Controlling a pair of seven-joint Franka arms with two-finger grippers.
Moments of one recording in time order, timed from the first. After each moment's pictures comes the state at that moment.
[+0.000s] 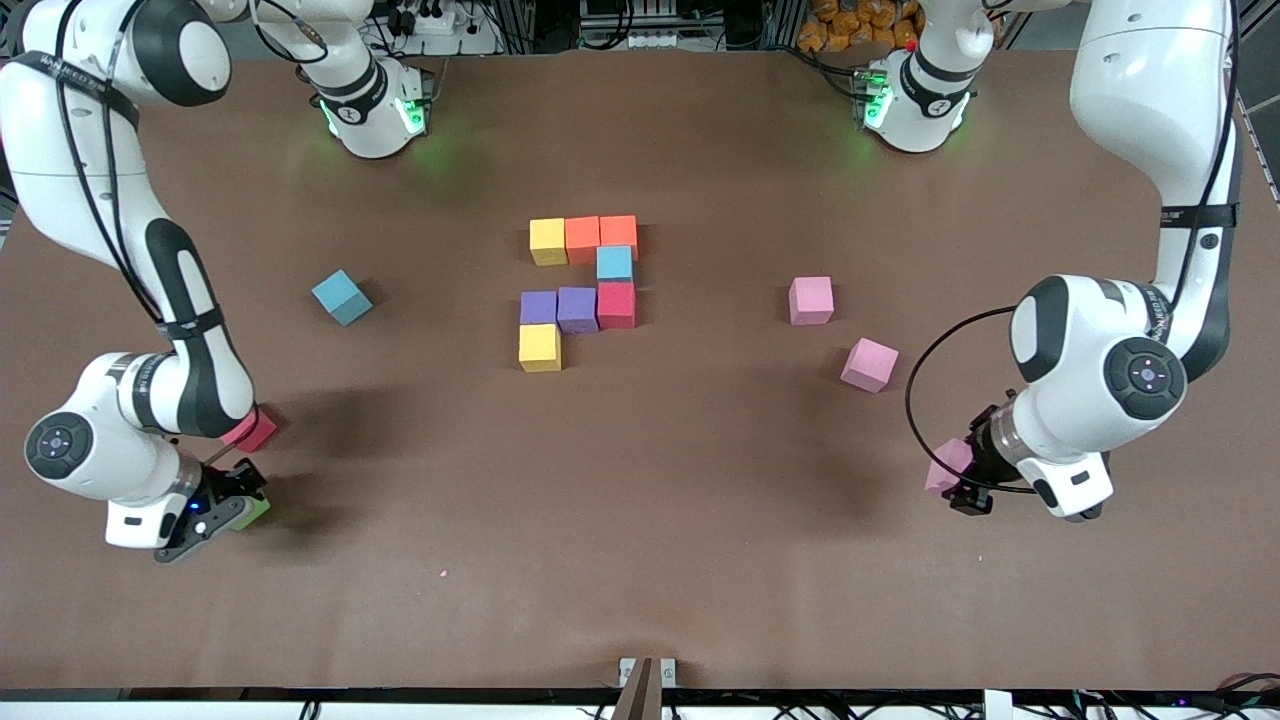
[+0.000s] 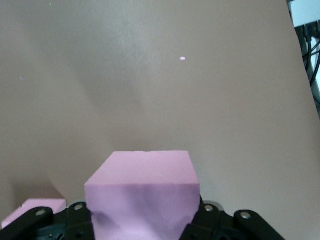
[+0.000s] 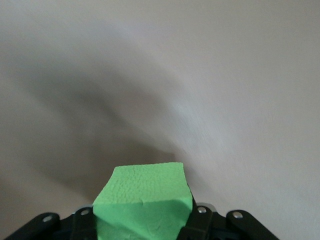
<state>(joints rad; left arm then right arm) -0.11 0.57 -0.06 -1.52 0.01 2.18 -1.34 -0.17 0.83 0.08 -1.40 -0.13 2.31 -0.74</state>
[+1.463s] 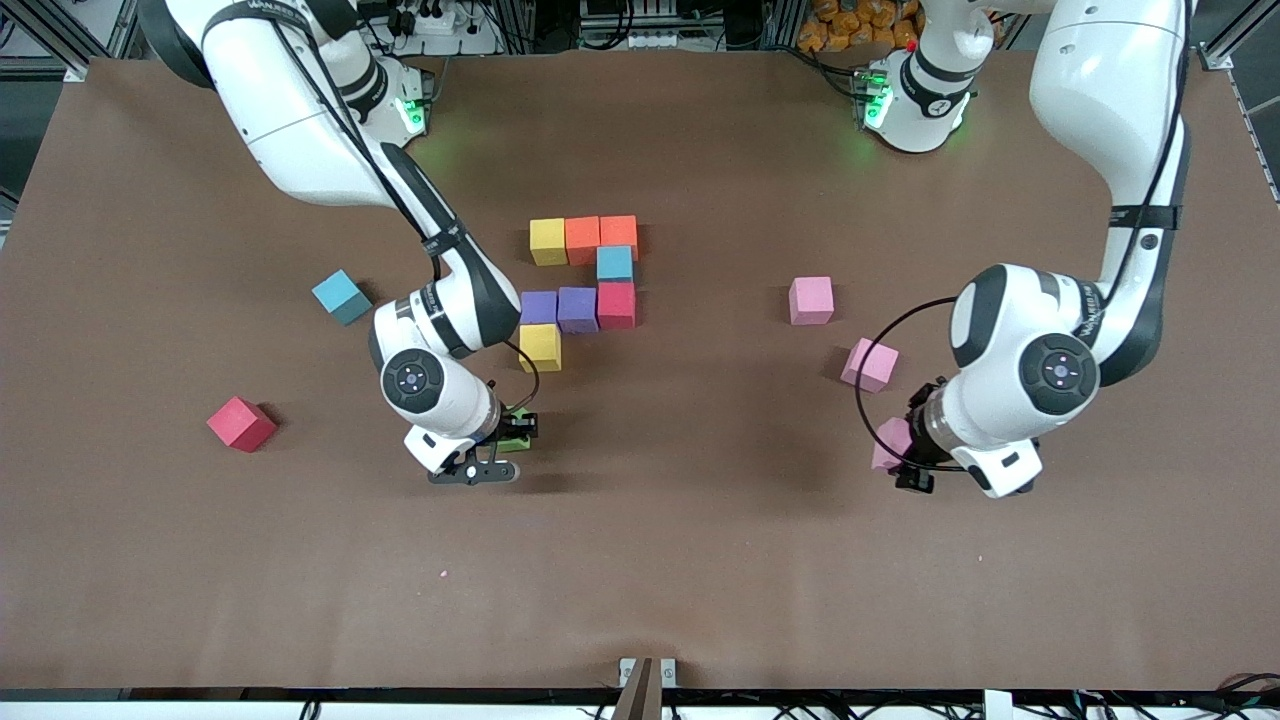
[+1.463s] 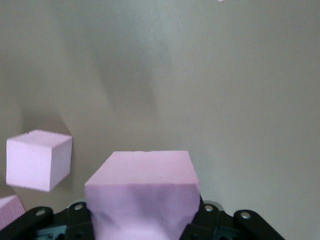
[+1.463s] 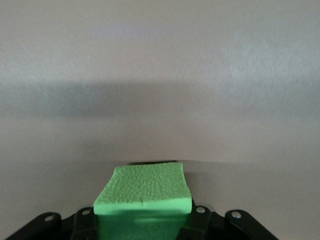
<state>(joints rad) -0.19 0.57 -0.09 -1.53 0.01 2.10 -1.59 0.36 0.76 0.09 -1.57 0.04 2.31 0.40</state>
